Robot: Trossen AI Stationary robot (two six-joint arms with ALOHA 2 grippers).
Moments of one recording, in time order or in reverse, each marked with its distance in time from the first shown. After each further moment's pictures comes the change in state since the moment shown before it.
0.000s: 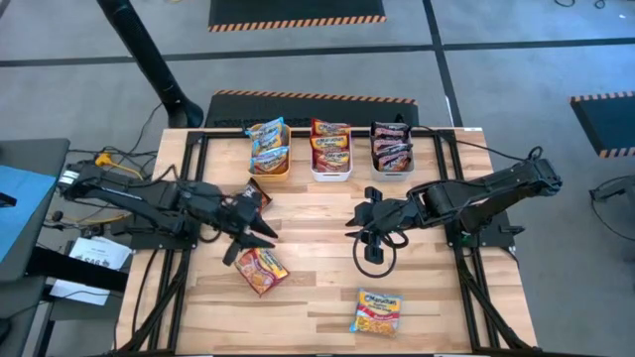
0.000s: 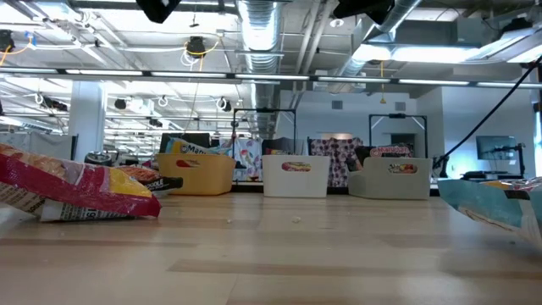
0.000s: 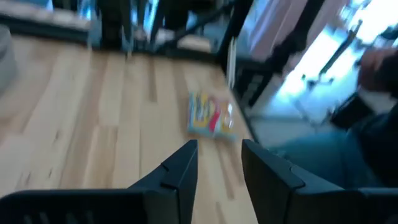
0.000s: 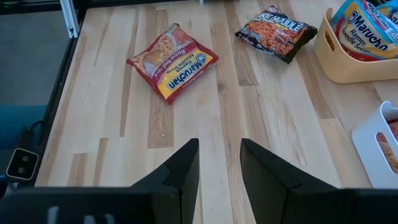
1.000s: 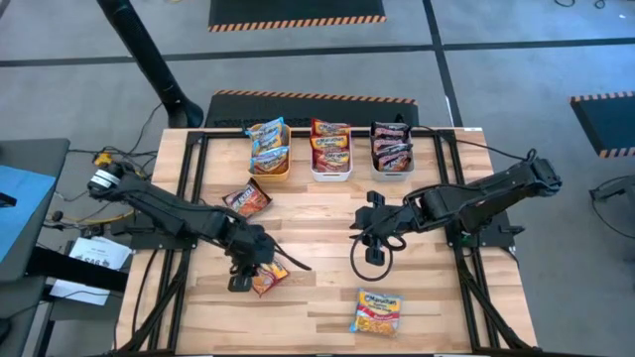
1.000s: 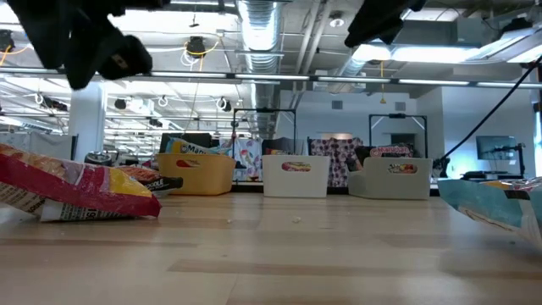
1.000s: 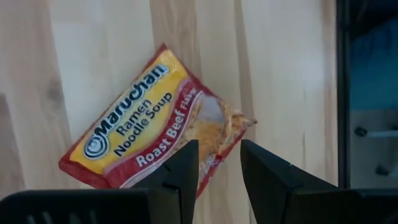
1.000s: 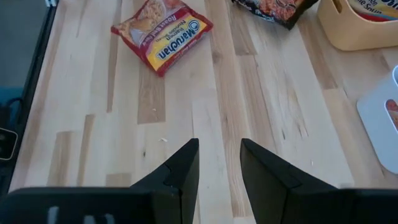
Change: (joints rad) left arm -0.142 0.438 0.216 -0.633 0.078 -0.057; right arm 0.000 0.001 -0.083 0.003 0.000 0.027
